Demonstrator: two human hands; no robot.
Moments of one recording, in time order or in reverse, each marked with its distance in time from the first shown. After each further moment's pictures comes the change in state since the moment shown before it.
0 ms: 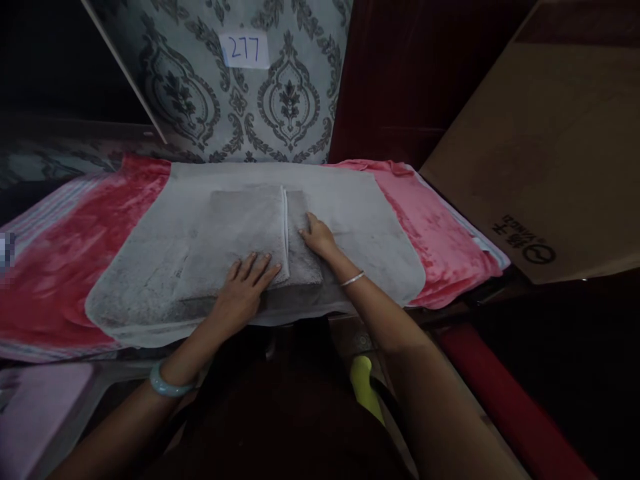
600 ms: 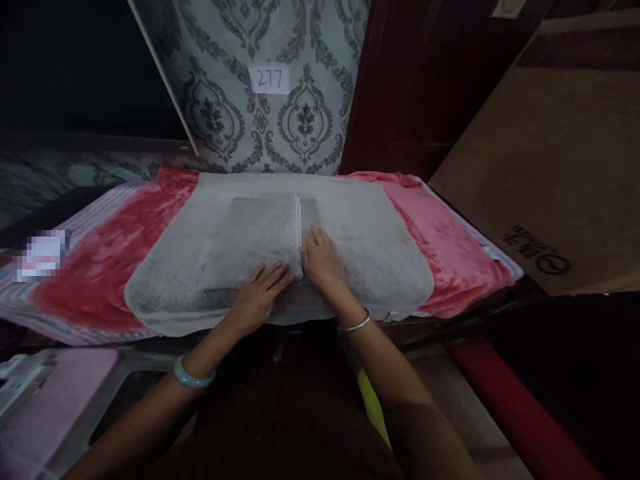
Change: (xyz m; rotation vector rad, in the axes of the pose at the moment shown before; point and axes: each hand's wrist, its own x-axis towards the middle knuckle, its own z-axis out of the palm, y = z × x) left_hand -0.016 0.003 0.002 -0.064 0.062 0.085; right_hand -0.086 -0.044 0.005 -0.142 0.198 -0.253
